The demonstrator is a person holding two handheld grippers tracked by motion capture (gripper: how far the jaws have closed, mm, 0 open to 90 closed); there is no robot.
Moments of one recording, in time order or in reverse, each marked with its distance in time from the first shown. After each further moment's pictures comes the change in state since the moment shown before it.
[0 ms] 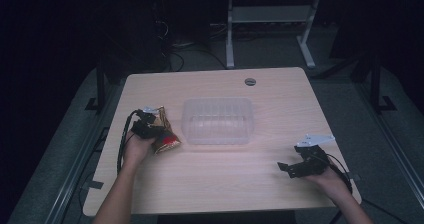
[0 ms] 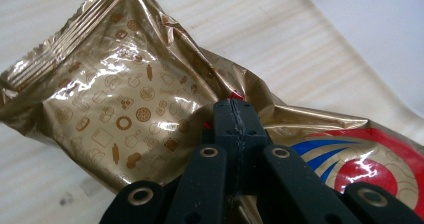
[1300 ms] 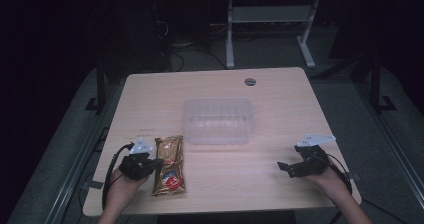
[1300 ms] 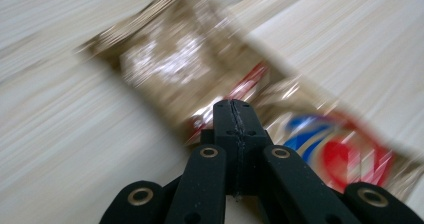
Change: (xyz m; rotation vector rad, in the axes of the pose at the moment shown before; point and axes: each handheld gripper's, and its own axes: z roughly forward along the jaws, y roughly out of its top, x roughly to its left) left arm -0.065 -0.080 -0.085 -0.029 -0.087 0.084; right arm 0.001 0.001 -0.001 -0.013 -0.004 0.004
